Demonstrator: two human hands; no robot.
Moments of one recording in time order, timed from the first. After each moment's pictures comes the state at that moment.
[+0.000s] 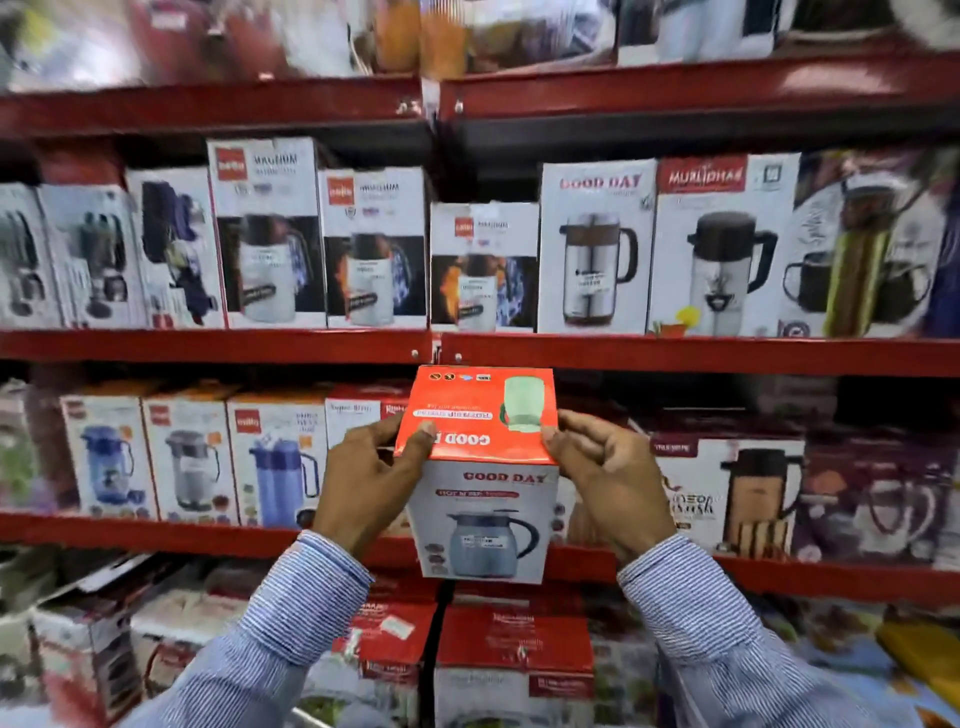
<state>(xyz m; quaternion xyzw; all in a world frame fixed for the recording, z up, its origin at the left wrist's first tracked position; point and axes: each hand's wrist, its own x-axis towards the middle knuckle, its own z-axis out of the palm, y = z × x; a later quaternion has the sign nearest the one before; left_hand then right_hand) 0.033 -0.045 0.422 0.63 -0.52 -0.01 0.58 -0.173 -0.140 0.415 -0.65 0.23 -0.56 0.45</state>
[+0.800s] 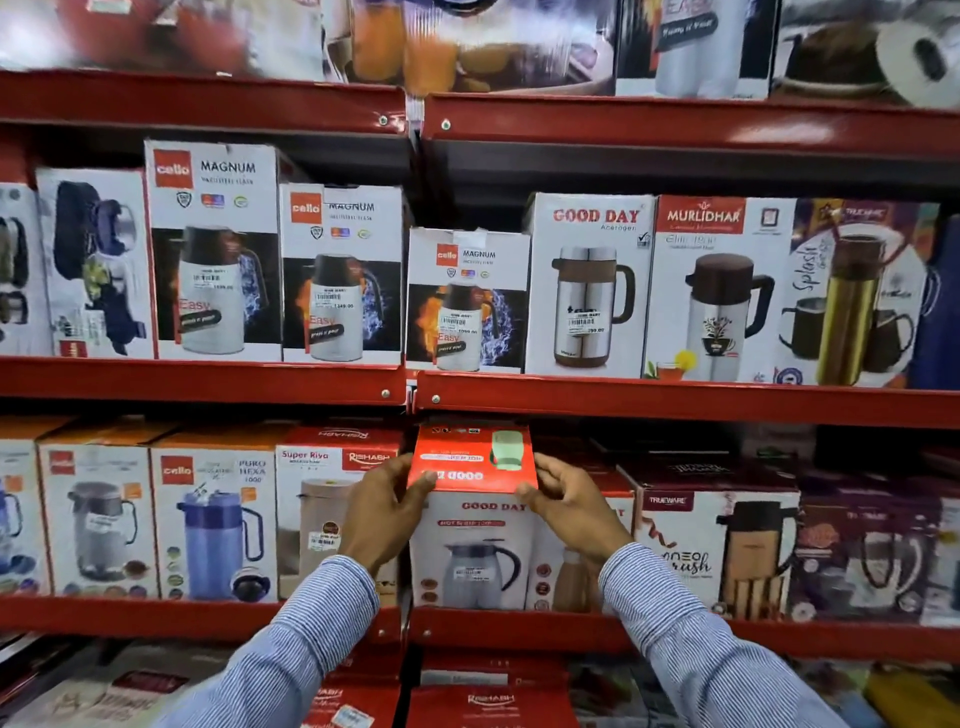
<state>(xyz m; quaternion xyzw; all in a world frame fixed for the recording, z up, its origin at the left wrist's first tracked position) 0.073 -0.166 0.399 0.61 -0.56 -0.08 0.56 -0.137 -0.247 0.407 -0.74 0.33 -0.42 0.40</state>
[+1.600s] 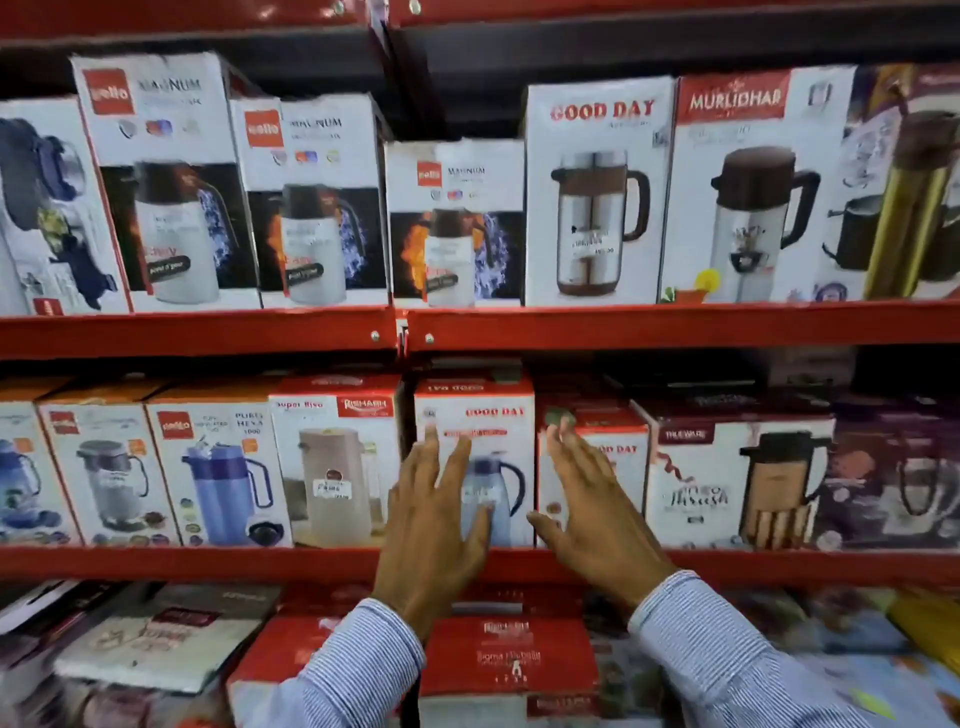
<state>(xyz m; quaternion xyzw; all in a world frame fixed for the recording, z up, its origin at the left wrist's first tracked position) 0.019 -0.155 0.337 0.67 -0.62 0.13 0.39 -0.161 -0.237 0.345 -0.87 0.38 -0.31 0.03</state>
